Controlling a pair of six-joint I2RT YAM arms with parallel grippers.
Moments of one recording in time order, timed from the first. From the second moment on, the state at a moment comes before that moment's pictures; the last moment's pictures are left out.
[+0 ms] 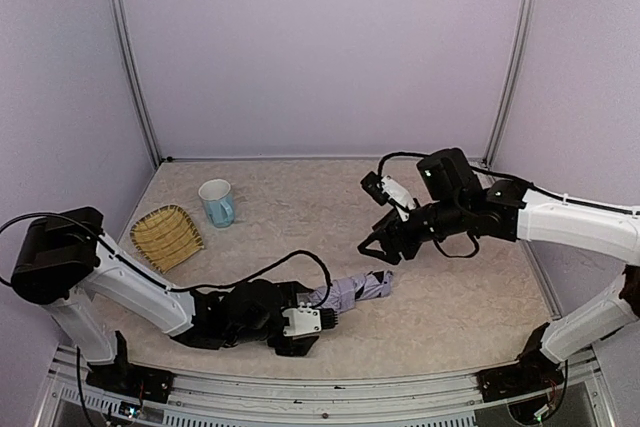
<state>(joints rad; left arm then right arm) -1.24 1.72 0.60 0.52 -0.28 0.59 0.82 1.30 0.98 -0.34 -0.24 0.03</state>
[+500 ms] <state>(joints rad) -1.02 1.31 0.44 0.51 0.07 0.34 0.78 1.84 1.33 -0.62 -0.60 -0.48</state>
